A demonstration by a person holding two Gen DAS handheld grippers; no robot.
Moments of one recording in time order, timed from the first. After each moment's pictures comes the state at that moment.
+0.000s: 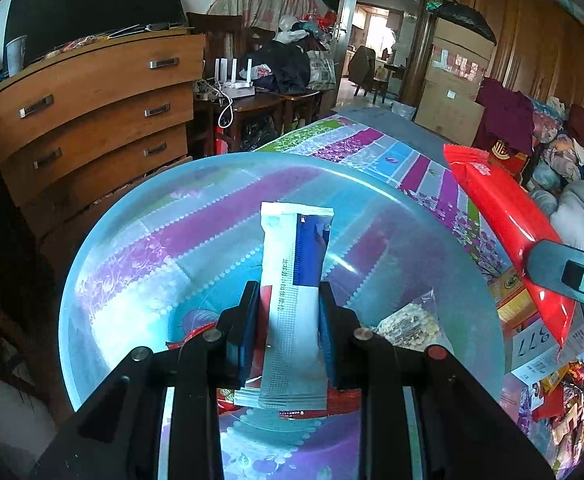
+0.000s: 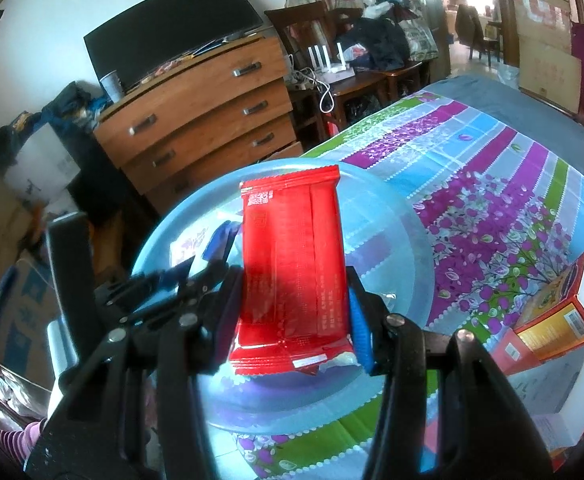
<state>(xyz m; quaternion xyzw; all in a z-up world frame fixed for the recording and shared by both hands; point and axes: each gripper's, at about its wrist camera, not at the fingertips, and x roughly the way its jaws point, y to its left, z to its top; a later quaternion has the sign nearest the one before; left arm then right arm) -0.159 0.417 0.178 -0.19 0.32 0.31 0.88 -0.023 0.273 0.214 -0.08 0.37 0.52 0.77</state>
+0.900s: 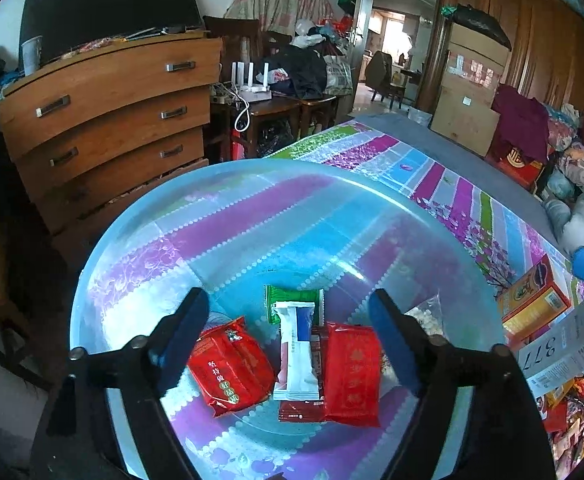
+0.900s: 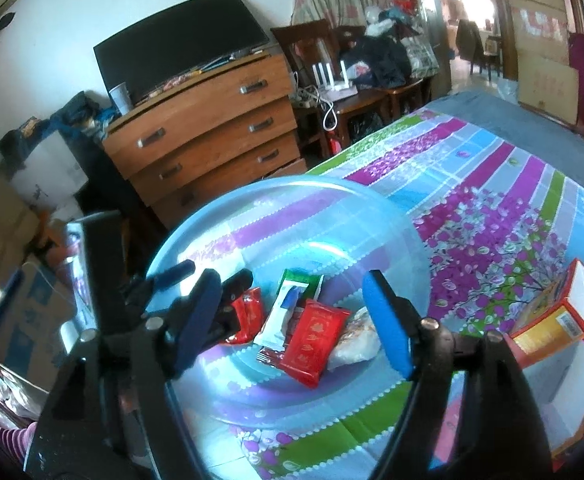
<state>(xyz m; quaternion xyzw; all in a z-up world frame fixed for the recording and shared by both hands) -0.158 0.410 0.186 -0.18 0.31 0.34 0.87 -0.036 0.246 0.226 -0.06 0.33 0.53 0.78</state>
